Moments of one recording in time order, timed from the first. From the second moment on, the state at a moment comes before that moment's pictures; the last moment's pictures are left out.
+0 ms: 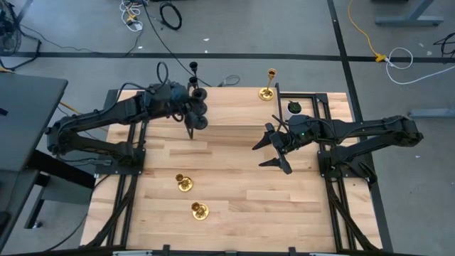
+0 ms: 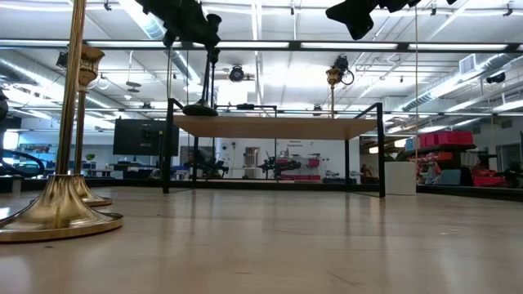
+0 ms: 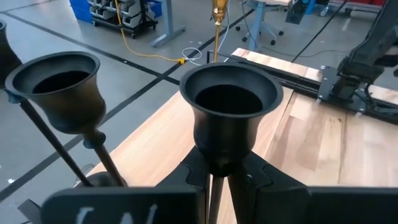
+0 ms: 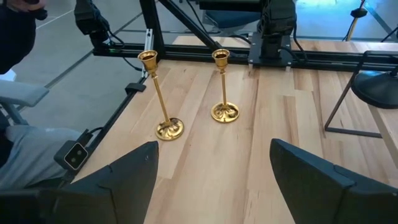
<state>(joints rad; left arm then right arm) 0.33 1.09 1.04 -0.31 -0.21 -0.11 0.02 1.11 0.90 -0.22 -0.30 -0.04</state>
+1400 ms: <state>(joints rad) 0.33 1.09 1.04 -0.34 -0.34 -0.06 0.02 1.11 0.90 -0.22 -0.30 -0.04</state>
